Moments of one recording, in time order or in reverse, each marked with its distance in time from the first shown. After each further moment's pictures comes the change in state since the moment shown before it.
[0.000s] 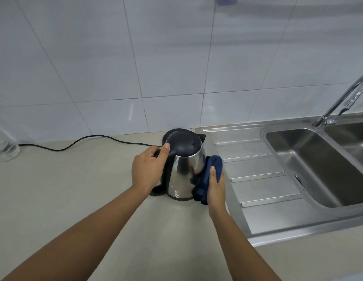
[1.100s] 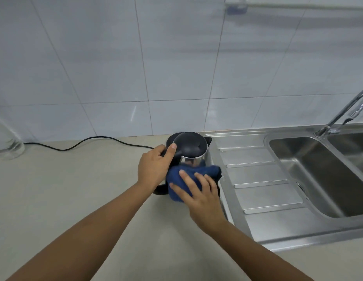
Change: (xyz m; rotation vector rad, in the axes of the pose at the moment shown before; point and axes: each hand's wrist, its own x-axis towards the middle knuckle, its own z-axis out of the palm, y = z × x) left_hand 0.018 -0.004 0.003 0.077 -0.065 0.055; right_hand -0.033 -0.009 0.007 -1.321 -0.049 -1.426
